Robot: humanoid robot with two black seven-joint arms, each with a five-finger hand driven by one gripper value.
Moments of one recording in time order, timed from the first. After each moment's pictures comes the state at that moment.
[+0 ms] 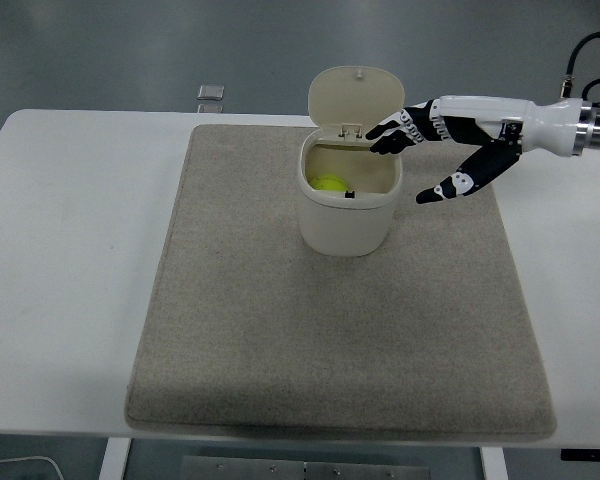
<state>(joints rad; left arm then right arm) 0.01 0.00 -0.28 -0.11 0.18 -0.04 -0.02 1.21 -0.67 0.26 1.10 -0.89 0.61 0.46</state>
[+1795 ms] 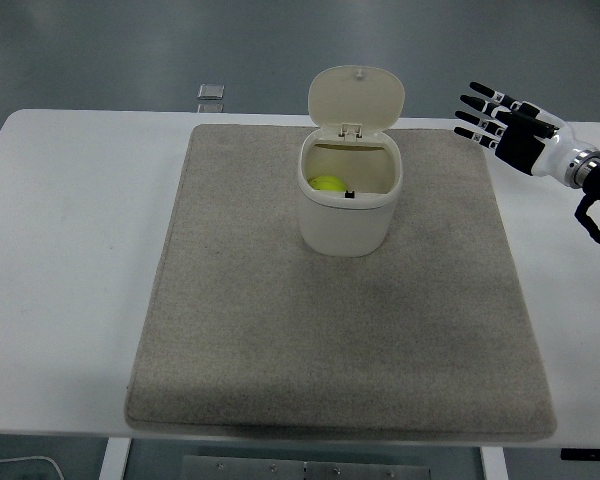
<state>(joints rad) 0.01 0.00 -0.28 -0.11 0.18 -0.04 -0.02 1.03 -0.37 0.28 0.53 0.33 0.40 -0.01</state>
